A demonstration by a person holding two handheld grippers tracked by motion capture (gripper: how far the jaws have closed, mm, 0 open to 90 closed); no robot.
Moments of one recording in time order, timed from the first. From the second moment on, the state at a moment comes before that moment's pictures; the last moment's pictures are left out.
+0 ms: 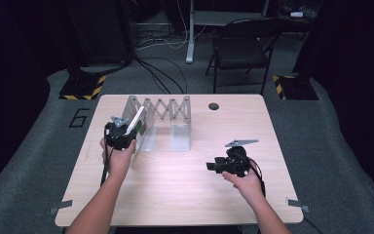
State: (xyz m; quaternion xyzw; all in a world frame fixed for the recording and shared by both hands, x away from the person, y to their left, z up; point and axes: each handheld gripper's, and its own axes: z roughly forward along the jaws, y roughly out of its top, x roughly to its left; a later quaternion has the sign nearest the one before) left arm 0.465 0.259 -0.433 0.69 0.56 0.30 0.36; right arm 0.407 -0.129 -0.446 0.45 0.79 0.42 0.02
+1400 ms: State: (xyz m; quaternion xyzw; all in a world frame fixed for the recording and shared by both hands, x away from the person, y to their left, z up) left arm 0.466 0.260 -0.438 0.69 0.57 0.29 0.34; right arm 0.407 -0.128 -0.447 0.44 0.79 0.42 0.02
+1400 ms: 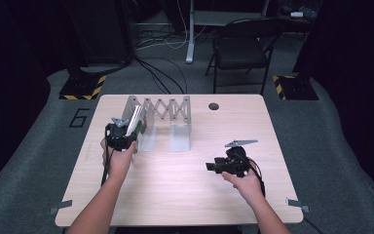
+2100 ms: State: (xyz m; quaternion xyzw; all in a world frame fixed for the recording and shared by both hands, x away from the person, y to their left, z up) left arm 0.439 0.268 -0.406 0.69 0.54 0.32 0.36; right arm 0.407 -0.127 -0.447 0.45 0.79 0.42 0.02
